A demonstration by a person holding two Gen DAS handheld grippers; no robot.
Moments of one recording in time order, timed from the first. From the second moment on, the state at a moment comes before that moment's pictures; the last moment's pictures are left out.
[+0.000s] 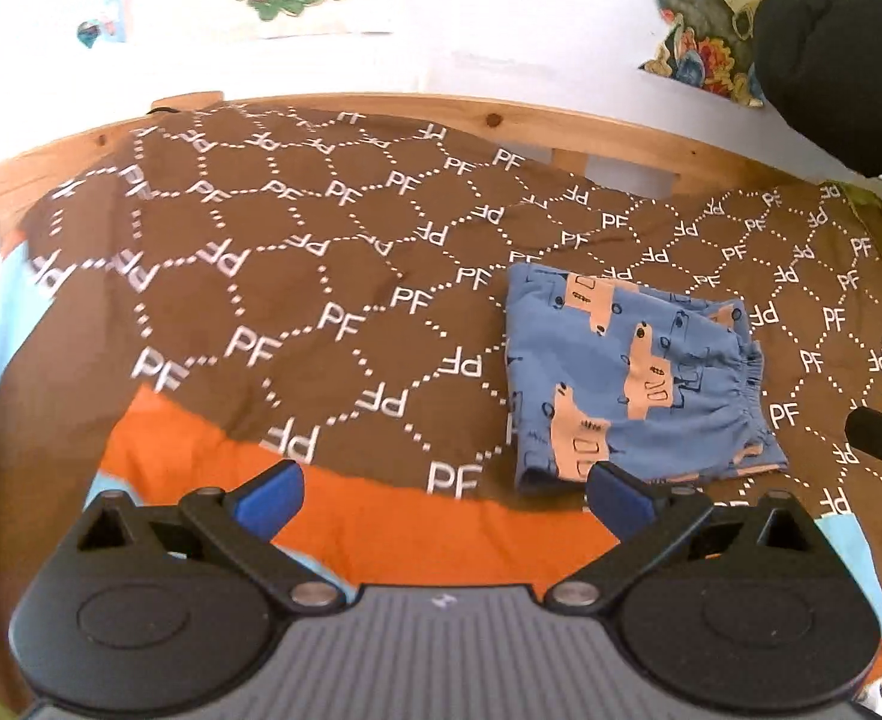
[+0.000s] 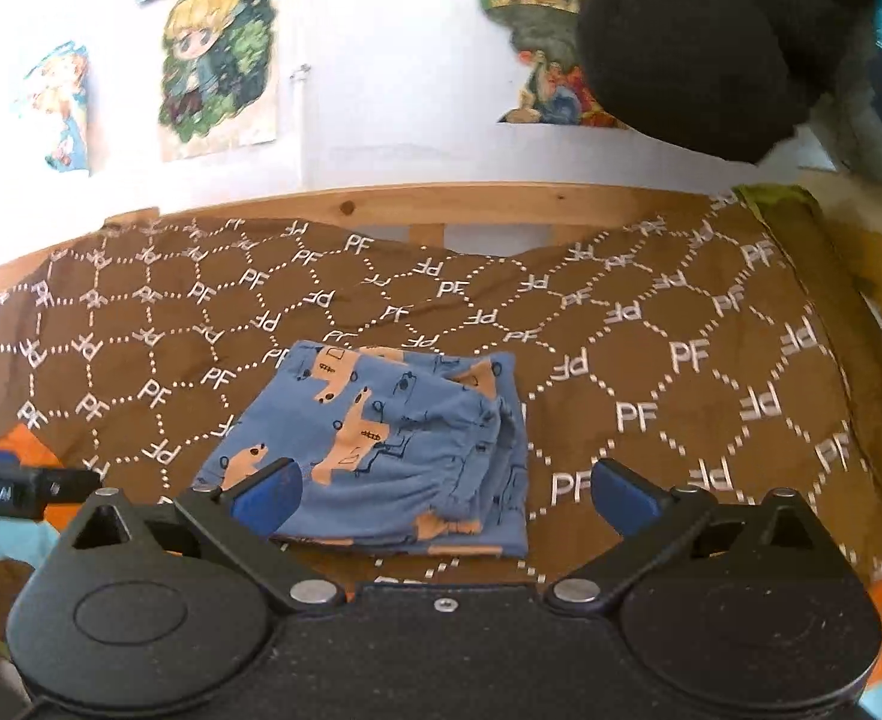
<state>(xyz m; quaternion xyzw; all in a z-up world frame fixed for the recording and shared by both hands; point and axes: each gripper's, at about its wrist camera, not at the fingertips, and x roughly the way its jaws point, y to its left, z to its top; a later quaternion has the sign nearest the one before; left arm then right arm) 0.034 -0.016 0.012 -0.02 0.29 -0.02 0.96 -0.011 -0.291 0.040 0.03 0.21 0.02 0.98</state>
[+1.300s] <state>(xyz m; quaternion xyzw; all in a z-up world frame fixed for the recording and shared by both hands) 0.011 -0.019 0.004 0.00 0.30 -0.03 0.95 -0.031 -0.287 0.031 0.04 0.25 0.03 0.97</state>
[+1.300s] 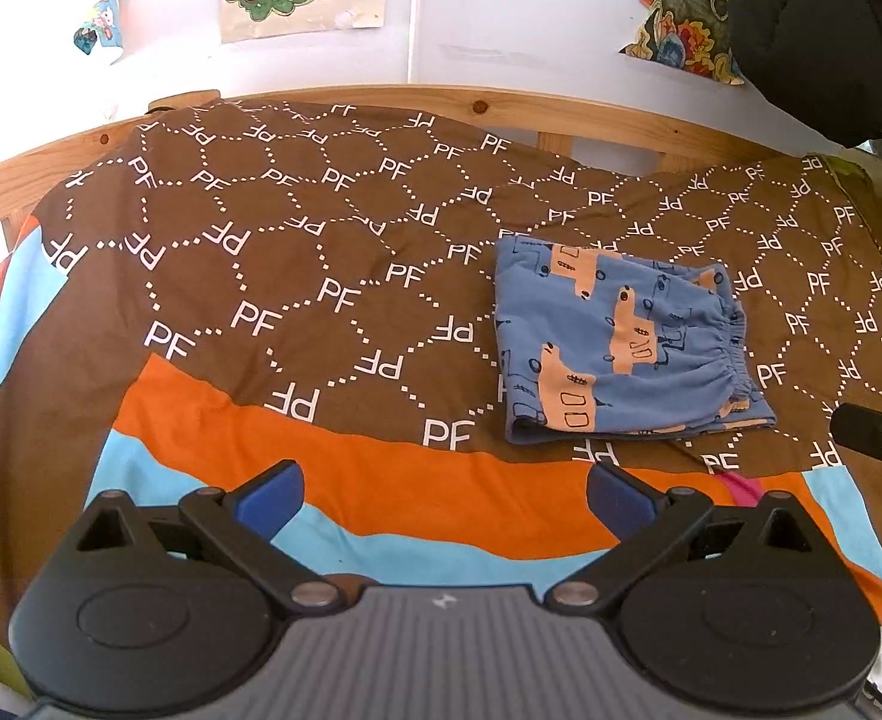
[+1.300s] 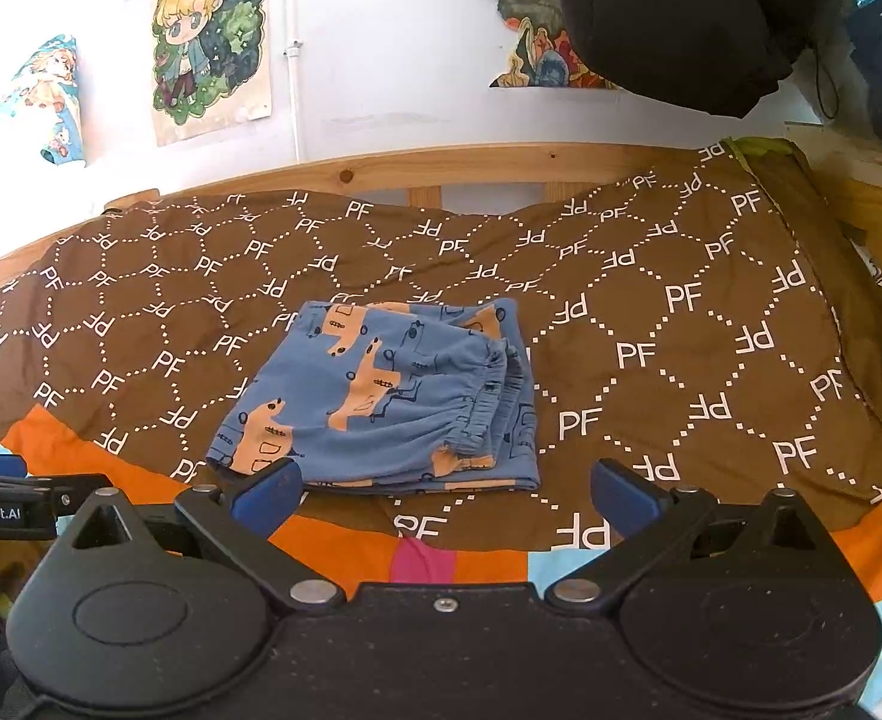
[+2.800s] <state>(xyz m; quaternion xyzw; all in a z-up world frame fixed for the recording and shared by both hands) 0.013 -0.018 0.004 0.00 0.32 -0.03 0.95 -0.031 -0.286 0.028 0.04 0.25 0.03 0.97</state>
